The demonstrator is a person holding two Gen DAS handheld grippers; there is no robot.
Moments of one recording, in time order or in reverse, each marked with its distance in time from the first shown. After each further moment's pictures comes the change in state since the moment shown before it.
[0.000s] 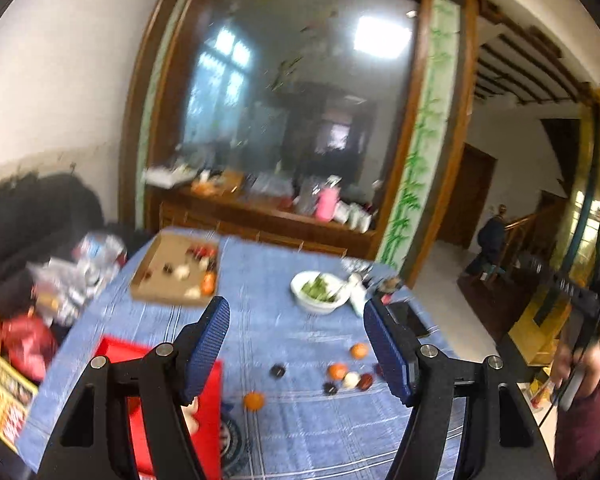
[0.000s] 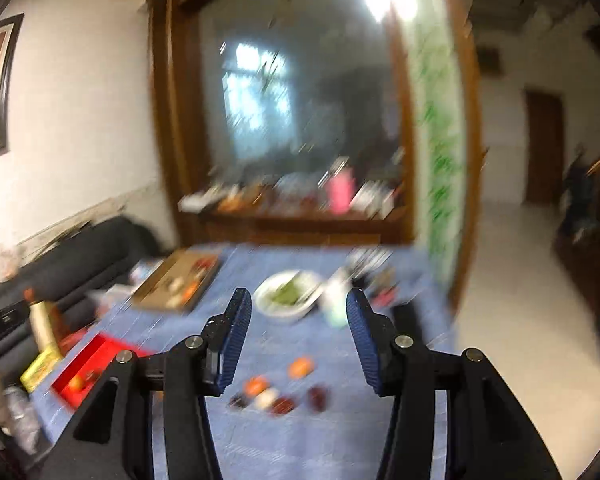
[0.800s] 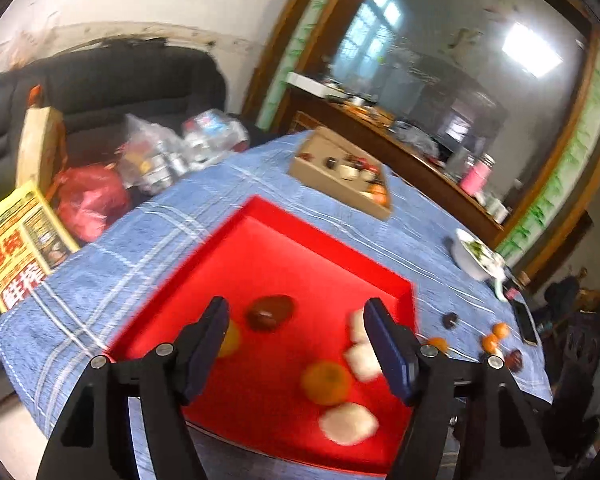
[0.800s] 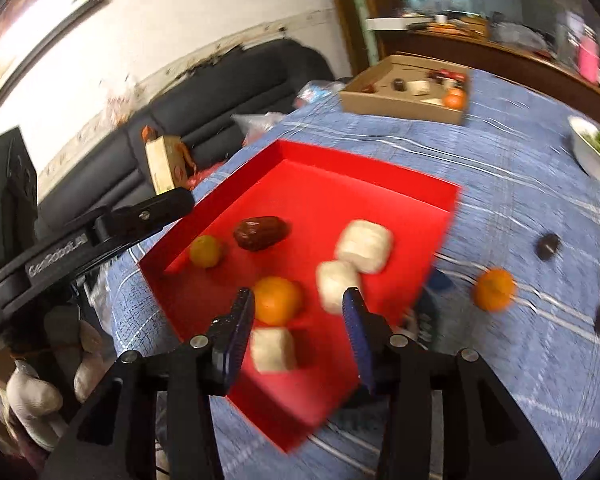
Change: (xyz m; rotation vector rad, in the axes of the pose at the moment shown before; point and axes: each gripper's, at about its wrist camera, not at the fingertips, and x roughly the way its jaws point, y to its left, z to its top) left arm 0.064 0.201 -0.157 -0.379 0.182 0.307; right arm 0.177 0.322 -0.214 -0.141 0.586 0.581
